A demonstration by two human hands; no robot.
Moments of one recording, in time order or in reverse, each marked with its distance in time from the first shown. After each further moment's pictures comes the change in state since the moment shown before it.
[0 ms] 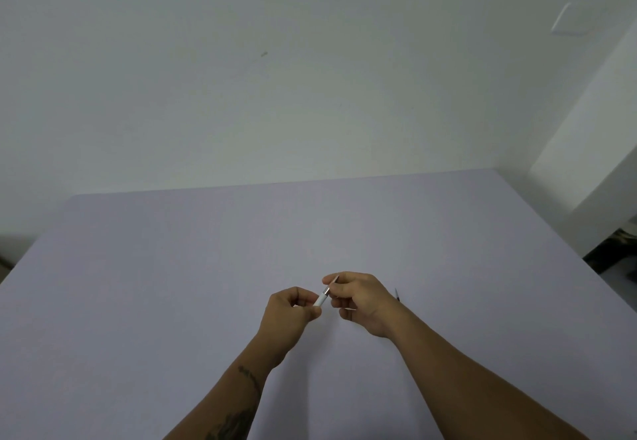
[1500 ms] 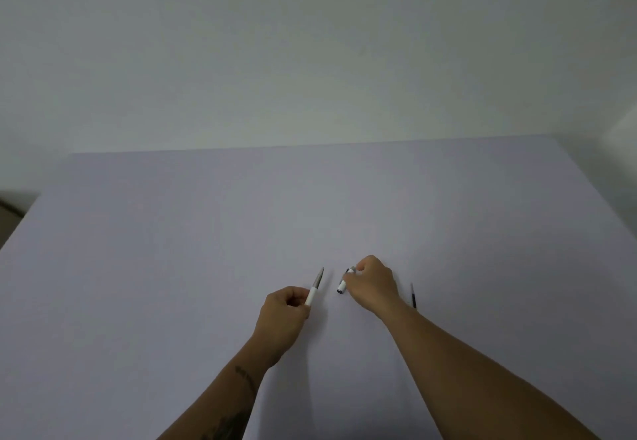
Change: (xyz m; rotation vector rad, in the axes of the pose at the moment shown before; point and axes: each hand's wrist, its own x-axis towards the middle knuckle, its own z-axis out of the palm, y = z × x) left_hand 0.043 -0.028 0.017 0.047 0.056 -0.238; right_hand 0.098 0.024 -0.027 -0.709 0.312 0.054
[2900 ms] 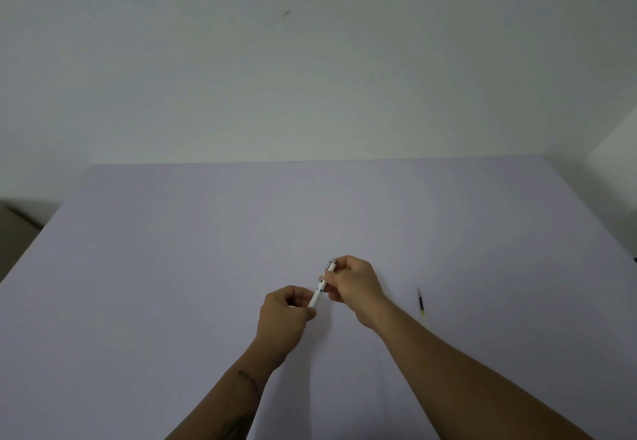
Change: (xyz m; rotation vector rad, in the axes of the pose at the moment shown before) left_hand -0.026 0.003 -0.025 -0.061 0.100 0.106; right_hand -0.062 -0.052 0.014 0.617 -0.164 -0.079
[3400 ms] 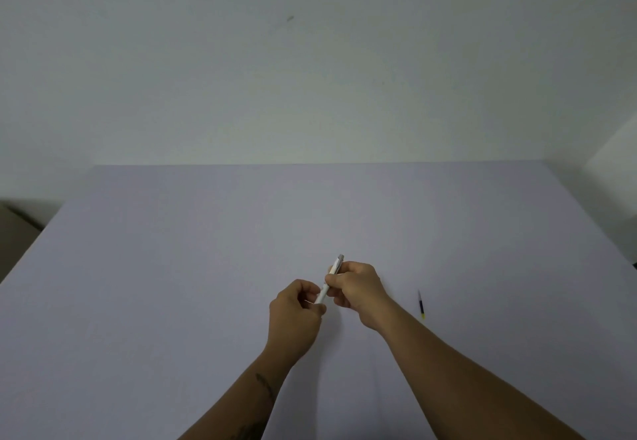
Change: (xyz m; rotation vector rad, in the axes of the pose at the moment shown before) left_hand -0.003 0.002 0.015 0.129 0.104 0.164; right_hand 0.002 0.004 -0.004 -0.014 -0.010 0.048
